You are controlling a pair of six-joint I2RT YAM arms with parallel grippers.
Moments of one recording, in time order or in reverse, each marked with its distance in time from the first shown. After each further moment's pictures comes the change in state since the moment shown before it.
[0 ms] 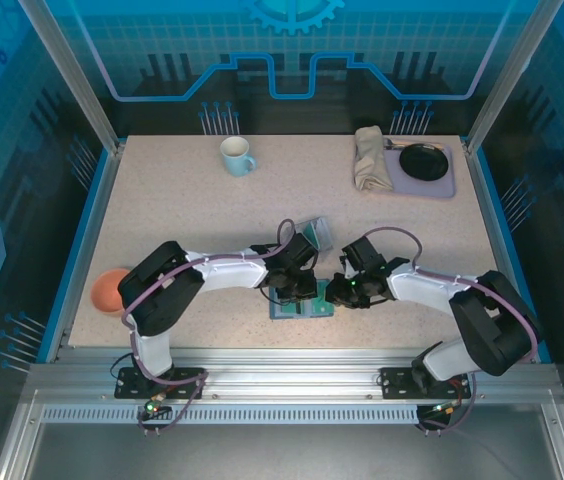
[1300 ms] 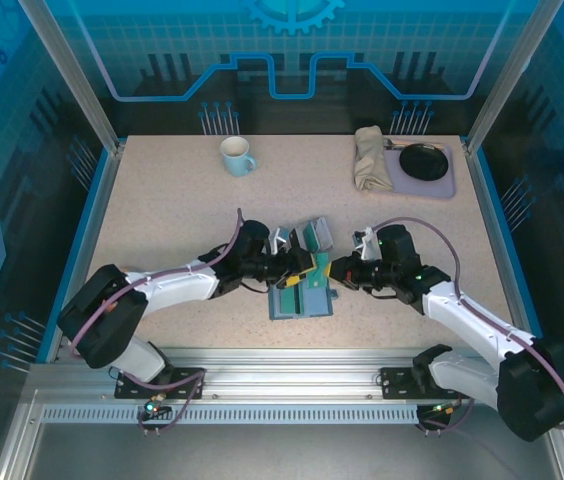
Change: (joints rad) left arm 0.165 -0.340 -0.338 0.571 0.295 -0.200; right arm -0.123 -0.370 -0.049 0.164 -0.293 0.156
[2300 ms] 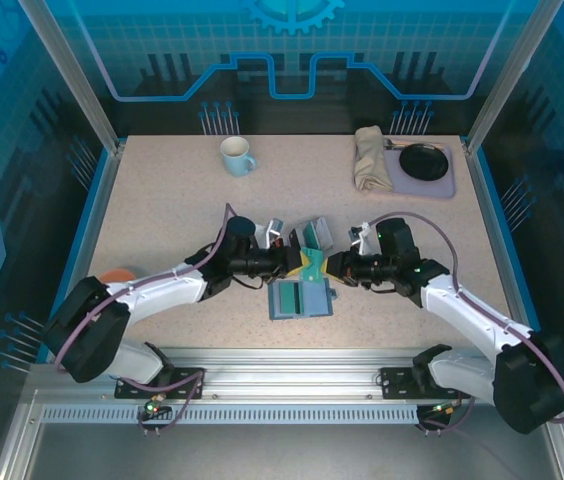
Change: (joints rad) left arm 0.038 -0.108 -0.034 0.025 0.051 0.028; right arm -0.014 0.047 0.065 -0.060 -0.055 -0.039
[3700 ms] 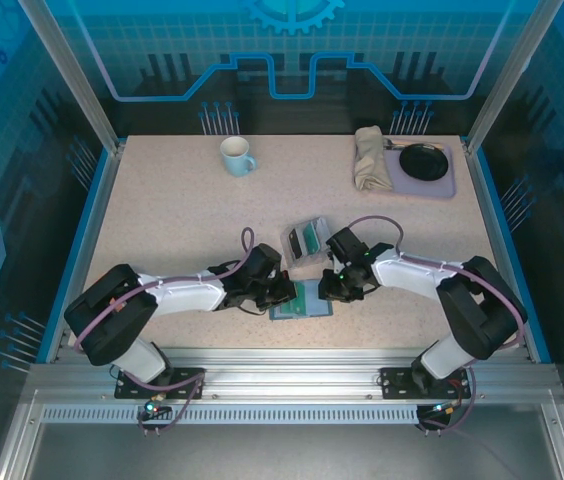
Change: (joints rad) left arm -0.144 0.146 -0.019 -0.262 -0.348 0.075; right arm 0.200 0.439 0.166 -0.286 0.434 -0.197
